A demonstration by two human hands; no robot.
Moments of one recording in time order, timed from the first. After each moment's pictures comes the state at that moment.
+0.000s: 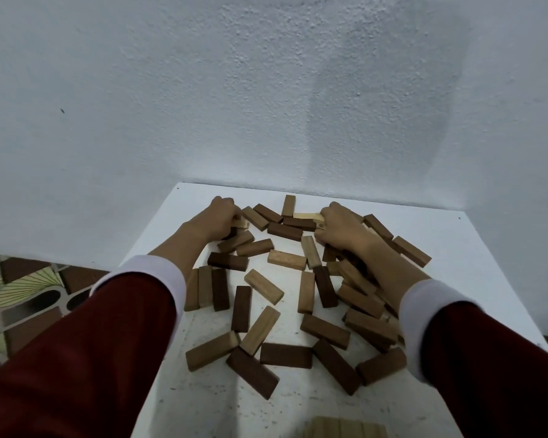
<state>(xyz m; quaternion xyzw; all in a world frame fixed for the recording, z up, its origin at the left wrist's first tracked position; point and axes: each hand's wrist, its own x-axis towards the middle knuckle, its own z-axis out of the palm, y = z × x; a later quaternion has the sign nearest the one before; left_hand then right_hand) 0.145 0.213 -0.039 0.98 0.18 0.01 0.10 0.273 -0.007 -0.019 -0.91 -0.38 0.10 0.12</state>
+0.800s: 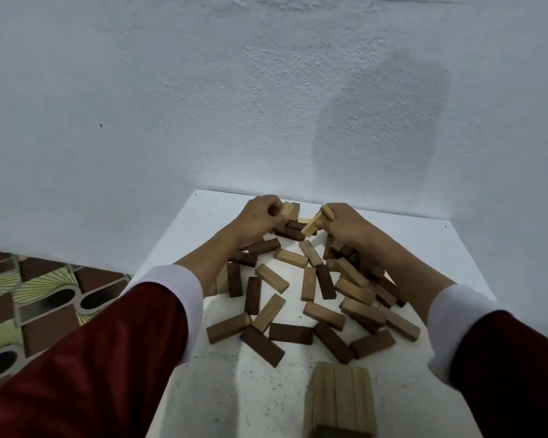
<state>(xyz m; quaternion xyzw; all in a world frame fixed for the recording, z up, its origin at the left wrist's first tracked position) 0.121 0.130 0.019 0.86 0.16 0.13 0.46 0.222 -0.033 0.041 -0.85 -0.35 0.20 0.34</state>
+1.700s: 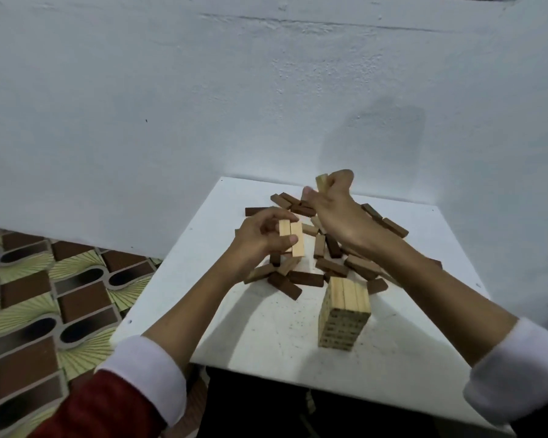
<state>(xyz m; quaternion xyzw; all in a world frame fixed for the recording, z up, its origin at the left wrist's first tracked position) -0.055 0.034 0.051 0.70 0.11 0.20 0.68 0.026 -0.091 0.128 -0.78 -0.38 0.14 0.48</state>
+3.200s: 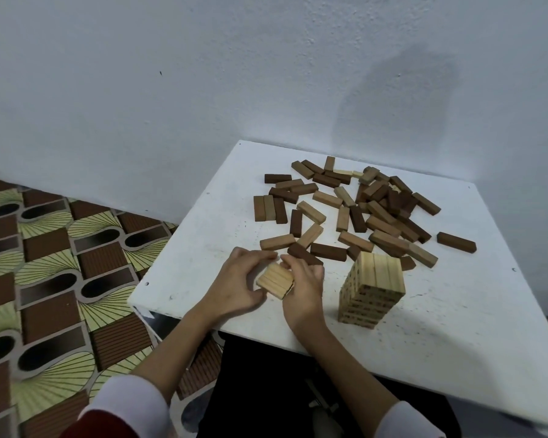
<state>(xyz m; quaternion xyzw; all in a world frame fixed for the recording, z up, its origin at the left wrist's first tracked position) -0.126 0.055 -0.074 0.89 0.14 0.19 0.39 -0.044 -0.064 -0.082 -0.84 -0.33 0.10 0.41</state>
